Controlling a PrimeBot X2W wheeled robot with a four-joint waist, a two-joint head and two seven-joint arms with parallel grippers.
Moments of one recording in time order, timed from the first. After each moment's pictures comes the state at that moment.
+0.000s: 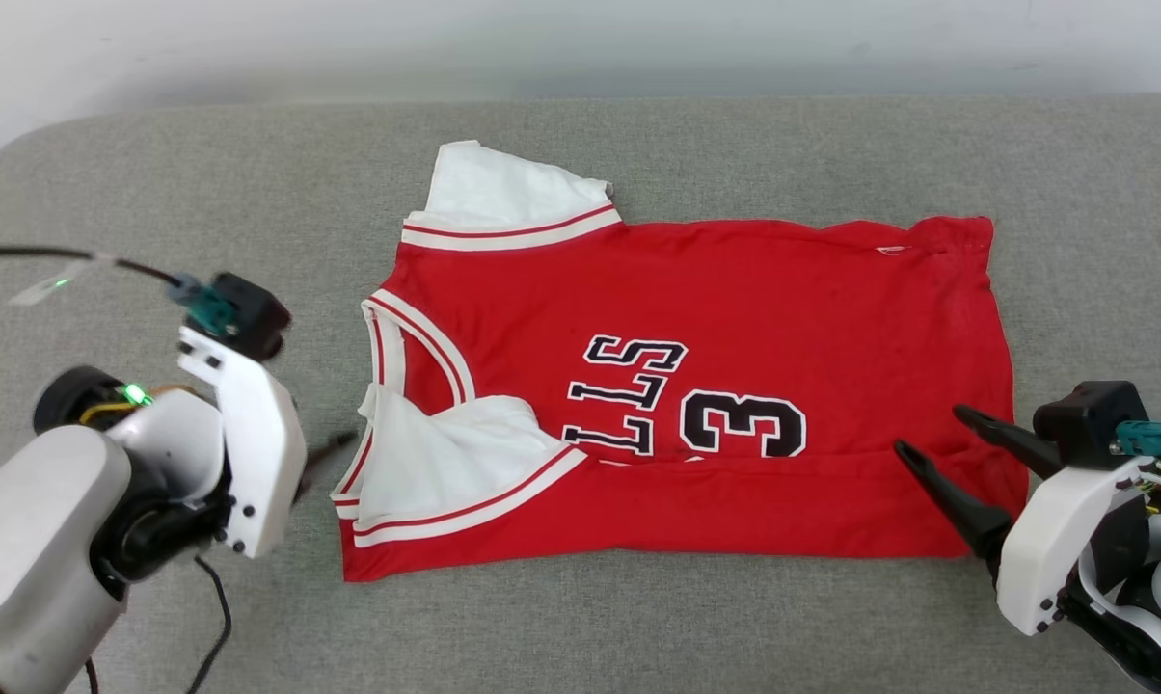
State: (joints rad) left arm -0.62 0.79 -0.71 0.13 -0.91 -0.08 0.63; right arm -0.33 -0.66 0.54 0.14 0.66 0.13 0.14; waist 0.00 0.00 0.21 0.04
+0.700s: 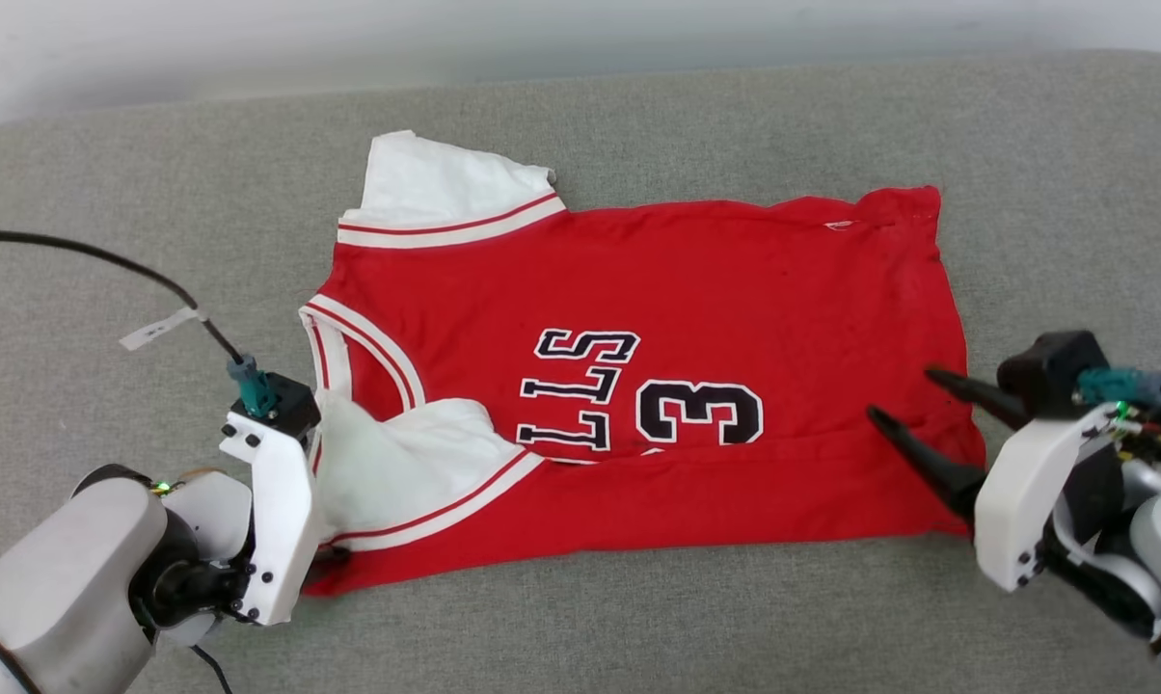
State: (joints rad) left arm -0.59 0.74 -0.83 0.27 -0.99 -0.09 0.83; right arm -0.45 -0.65 0.62 0.16 0.67 0.13 0.20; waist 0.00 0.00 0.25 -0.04
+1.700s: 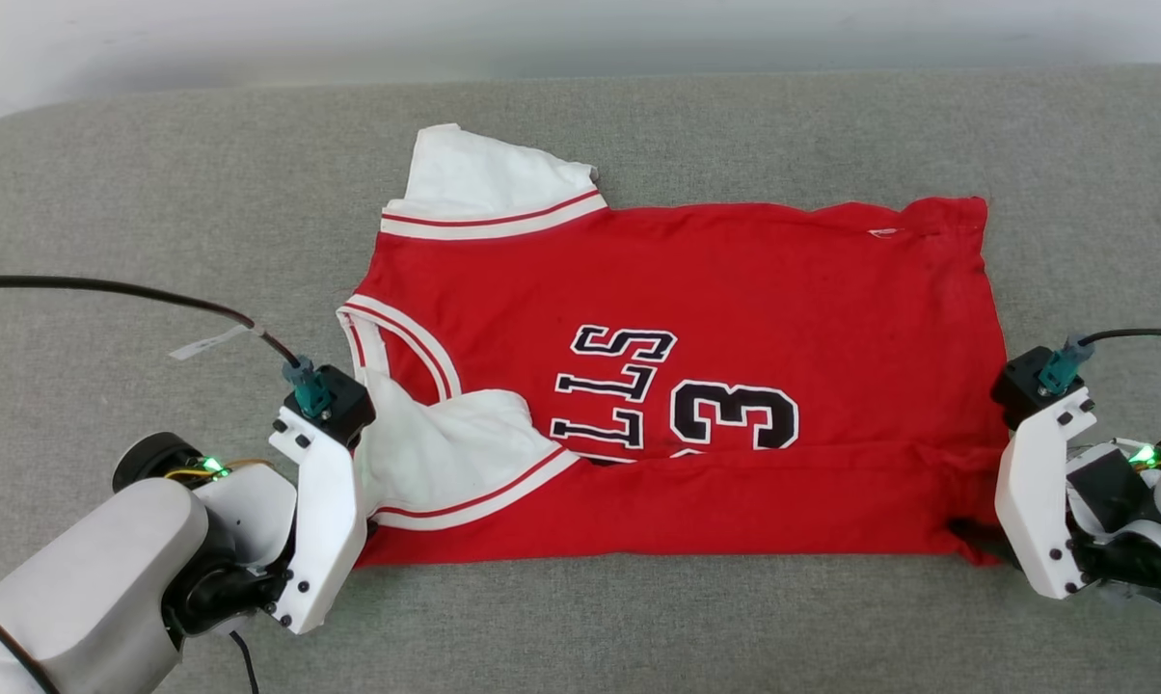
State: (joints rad) left arm -0.62 0.76 -0.88 0.15 -0.93 -0.12 0.74; right arm -0.64 -0.73 0.90 0.40 0.92 0.13 0.70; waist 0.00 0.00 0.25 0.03
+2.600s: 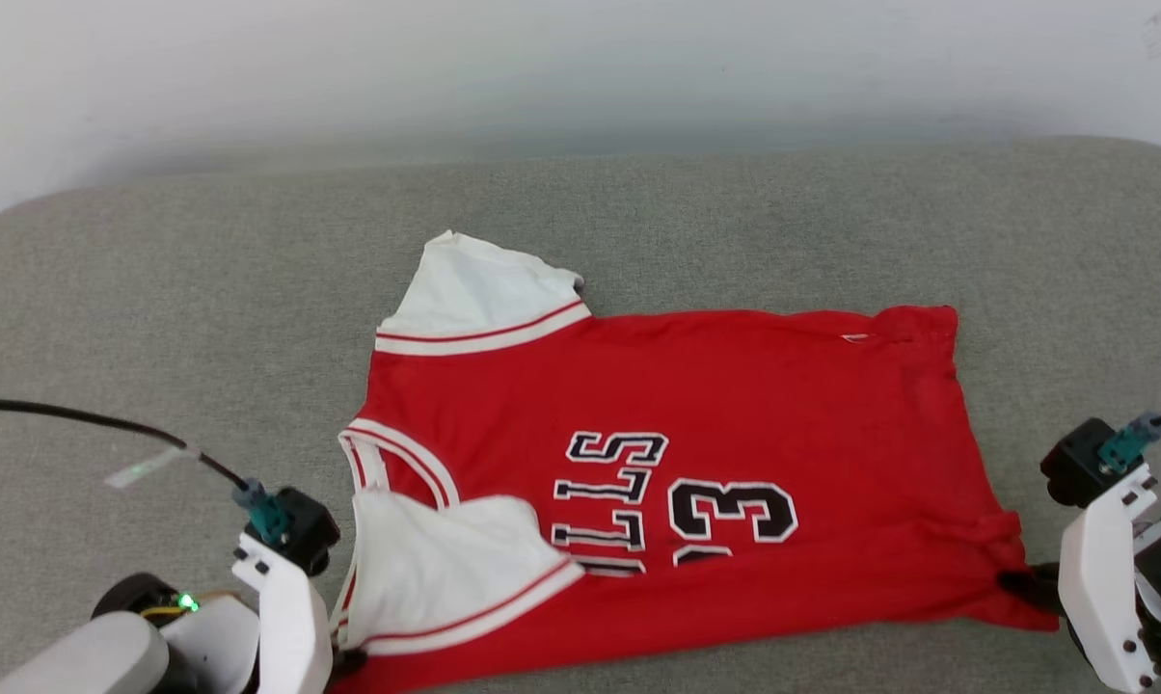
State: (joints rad) left arm -0.38 0.89 -0.85 -0.03 -1.04 -0.05 0.67; right arm -0.55 -0.94 0.98 0.18 1.04 0.13 0.53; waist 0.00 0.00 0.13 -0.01
